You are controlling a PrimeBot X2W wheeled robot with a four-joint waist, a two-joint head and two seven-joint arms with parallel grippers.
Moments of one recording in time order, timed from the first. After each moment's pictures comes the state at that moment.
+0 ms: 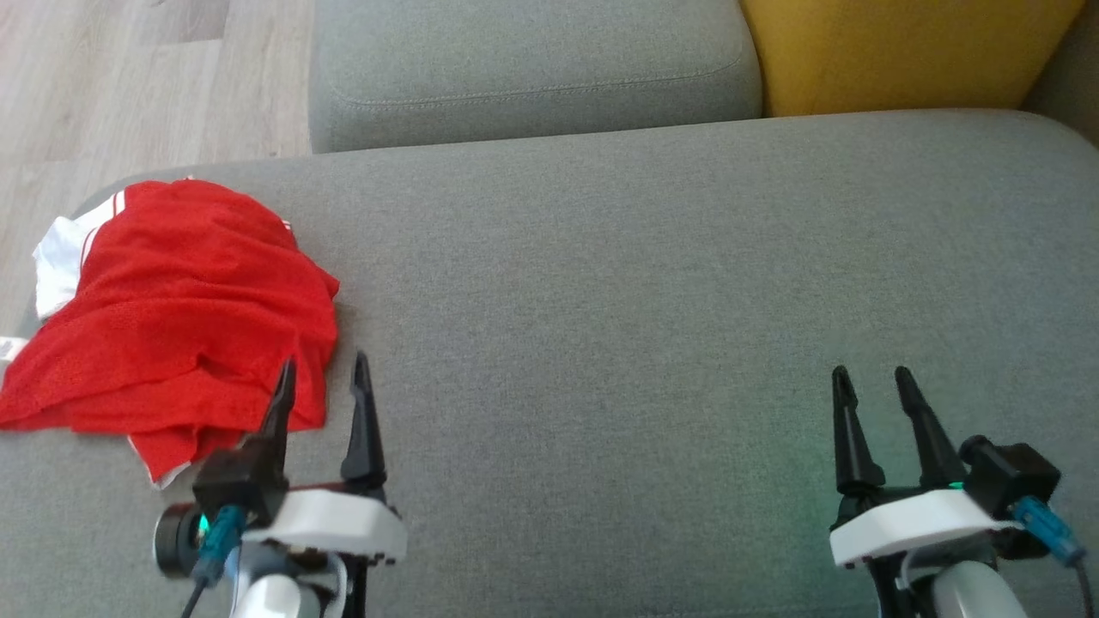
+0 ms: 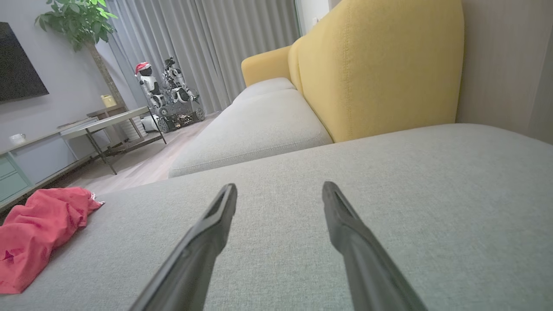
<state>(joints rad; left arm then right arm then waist) 0.00 0.09 -0.29 0.05 -0.25 0.24 -0.24 -0.01 -0.04 0.02 0.27 0.23 0.13 -0.21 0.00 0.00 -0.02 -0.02</state>
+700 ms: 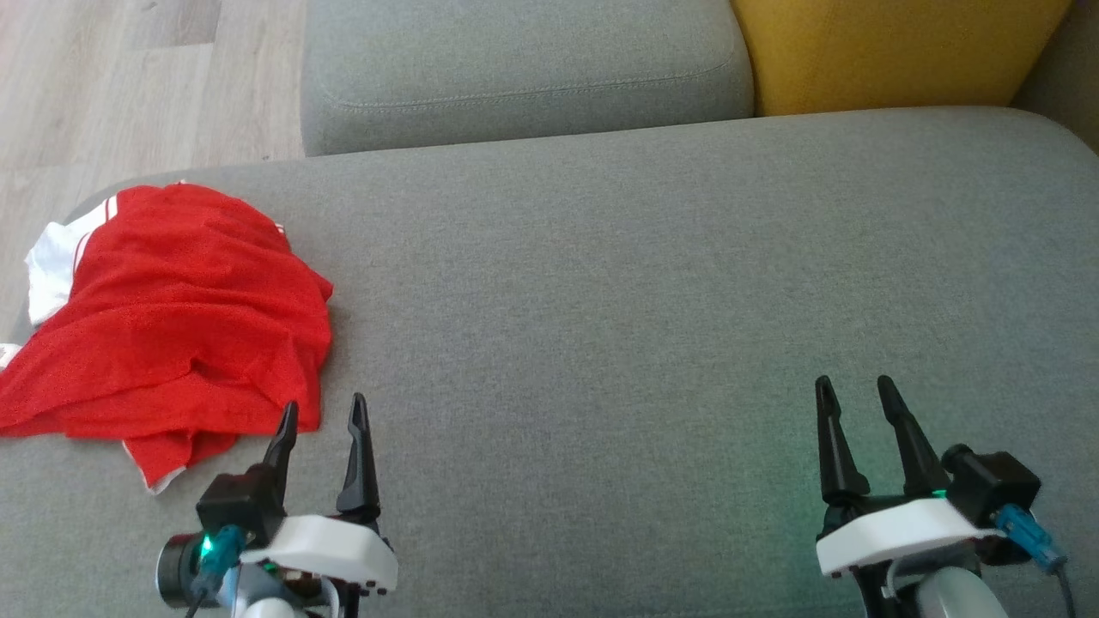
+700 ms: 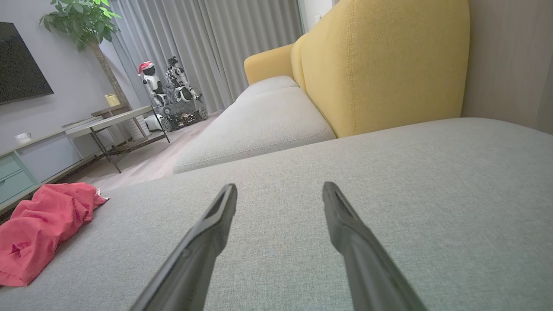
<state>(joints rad) 0.04 0.05 -0.21 0.19 -0.22 0.12 -0.25 -0.01 -0.04 0.07 0.32 0.25 0.13 -0.25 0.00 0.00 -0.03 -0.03</state>
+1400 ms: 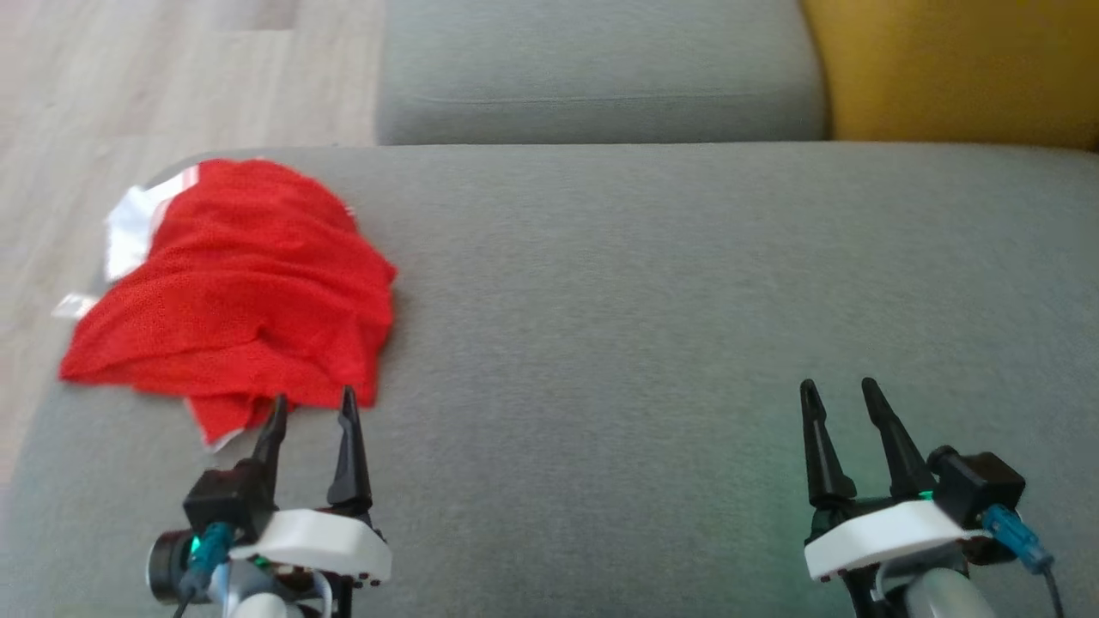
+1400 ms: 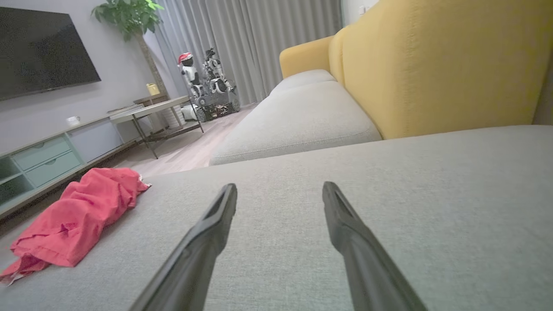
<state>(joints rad) 0.04 0.05 -0.20 0.17 -0.23 0.14 -0.25 -0.01 -0.04 0.10 0.33 0.26 0.13 -0.25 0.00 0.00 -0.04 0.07</state>
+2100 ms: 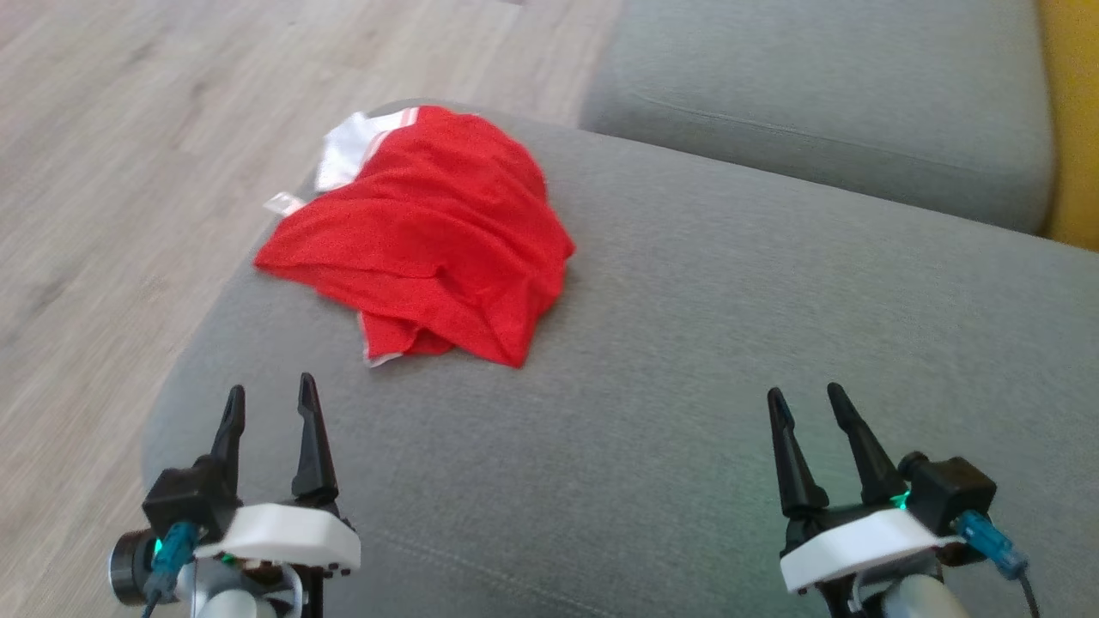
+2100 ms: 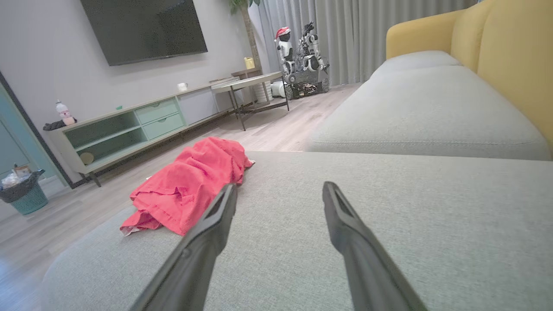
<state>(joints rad) 0.04 0.05 -0.12 0.13 -0.21 0.13 -0.25 0.00 -0.04 0.17 0.31 0.27 0.13 -0.25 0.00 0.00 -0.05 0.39</state>
